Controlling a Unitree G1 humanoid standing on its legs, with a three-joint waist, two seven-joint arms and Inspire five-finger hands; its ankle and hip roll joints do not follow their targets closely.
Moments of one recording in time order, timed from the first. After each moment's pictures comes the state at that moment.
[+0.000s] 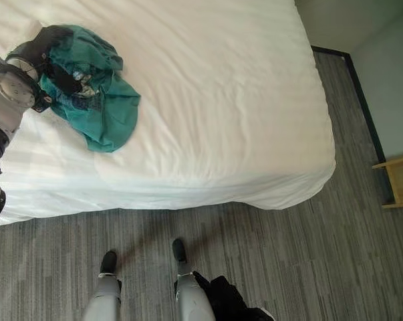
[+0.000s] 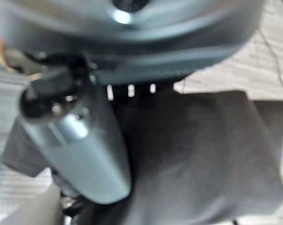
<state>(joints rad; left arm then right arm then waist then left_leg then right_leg) -1.46 0.72 -0.91 1.21 -0.26 -0.04 0.09 0.09 -0.38 0.27 1.08 0.18 -0.05 0.11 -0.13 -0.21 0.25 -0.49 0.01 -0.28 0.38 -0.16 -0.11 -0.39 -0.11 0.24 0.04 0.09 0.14</state>
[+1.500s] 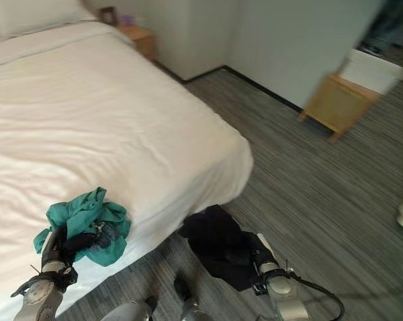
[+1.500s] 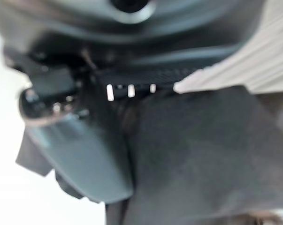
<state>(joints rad) 0.18 0.38 0.08 0.27 -0.47 -0.11 0.10 0.04 -0.46 0.12 0.50 0.06 -0.01 0.06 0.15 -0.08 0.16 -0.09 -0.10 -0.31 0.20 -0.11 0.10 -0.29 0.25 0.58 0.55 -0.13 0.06</state>
